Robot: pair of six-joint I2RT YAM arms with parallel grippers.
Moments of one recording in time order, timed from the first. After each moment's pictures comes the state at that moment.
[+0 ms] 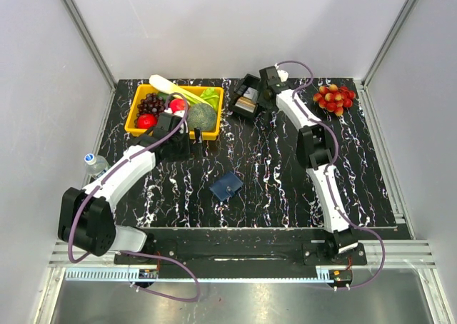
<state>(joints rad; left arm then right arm) -0.37 1.36 0.99 -0.54 0.09 -0.43 0.34 2.66 2.50 -0.69 0.22 0.64</state>
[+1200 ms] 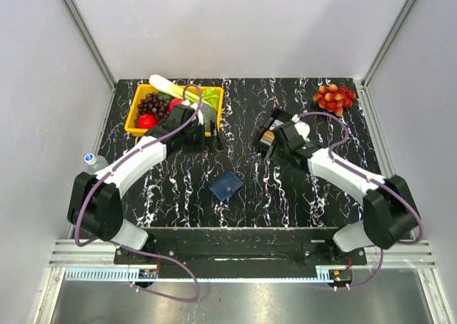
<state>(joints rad) -0.43 1.47 1.09 -0.46 0.23 -0.44 0.57 1.47 0.96 -0.45 0.24 0.90</state>
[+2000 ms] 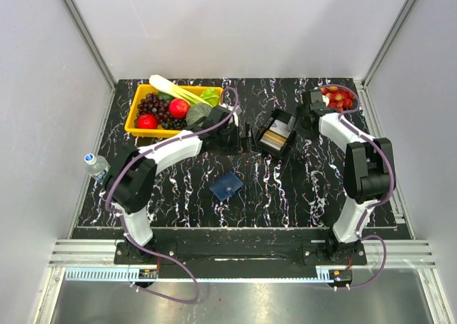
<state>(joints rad) -0.63 1.77 1.26 -0.26 0.30 -0.63 0.19 1.83 1.32 -0.44 0.13 0.56</state>
